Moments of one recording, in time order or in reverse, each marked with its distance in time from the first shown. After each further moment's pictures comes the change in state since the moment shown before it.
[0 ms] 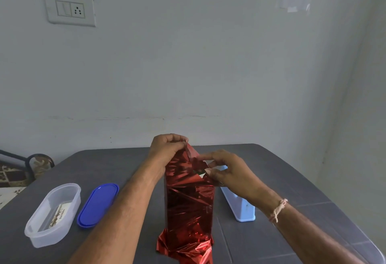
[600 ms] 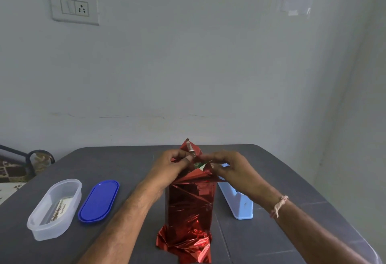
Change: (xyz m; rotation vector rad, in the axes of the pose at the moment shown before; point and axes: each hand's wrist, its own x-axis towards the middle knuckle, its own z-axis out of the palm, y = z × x) left_hand -0.040 -0.029 -0.004 0.101 -0.141 0.056; right_hand -0.002 -0.001 -0.006 -0.110 0.030 -0.060
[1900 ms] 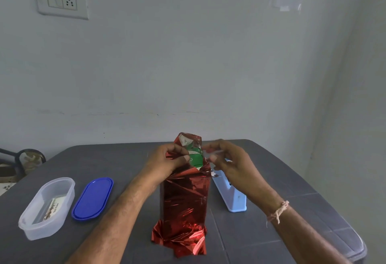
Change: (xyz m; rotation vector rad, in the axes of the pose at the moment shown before) left_hand 0.001 0.002 -0.002 0.083 -0.027 0.060; right_hand -0.022 -0.013 -0.003 0.017 0.131 -0.082
